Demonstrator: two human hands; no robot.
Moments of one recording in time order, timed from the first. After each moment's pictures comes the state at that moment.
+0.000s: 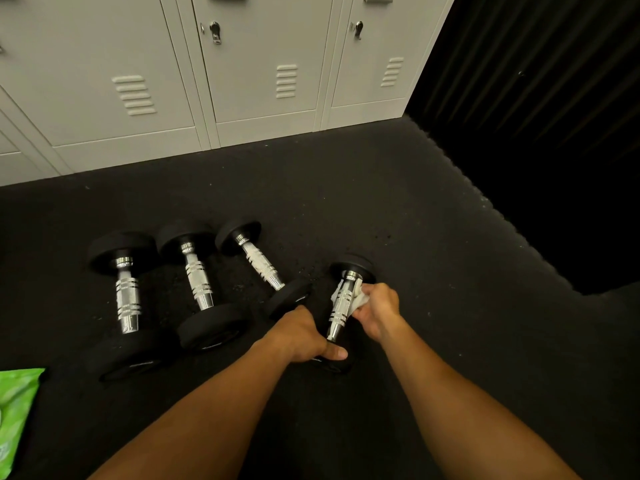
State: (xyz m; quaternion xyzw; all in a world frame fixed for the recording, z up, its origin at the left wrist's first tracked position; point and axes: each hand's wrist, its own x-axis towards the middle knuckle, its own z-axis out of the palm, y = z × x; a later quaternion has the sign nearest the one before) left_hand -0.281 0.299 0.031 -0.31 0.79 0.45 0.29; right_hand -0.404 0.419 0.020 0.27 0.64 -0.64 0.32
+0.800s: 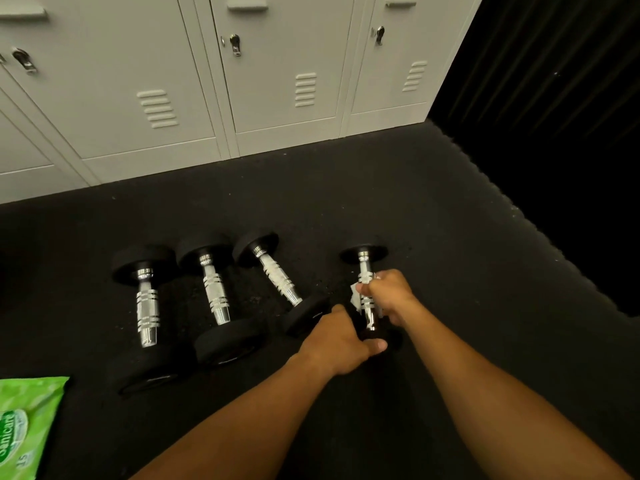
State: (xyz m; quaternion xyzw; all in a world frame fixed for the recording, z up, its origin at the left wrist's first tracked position) left_hand -0.304 0.316 0.058 -0.28 0.82 0.46 0.20; right_hand -0.450 0.388 0.016 0.04 0.83 -0.43 0.34
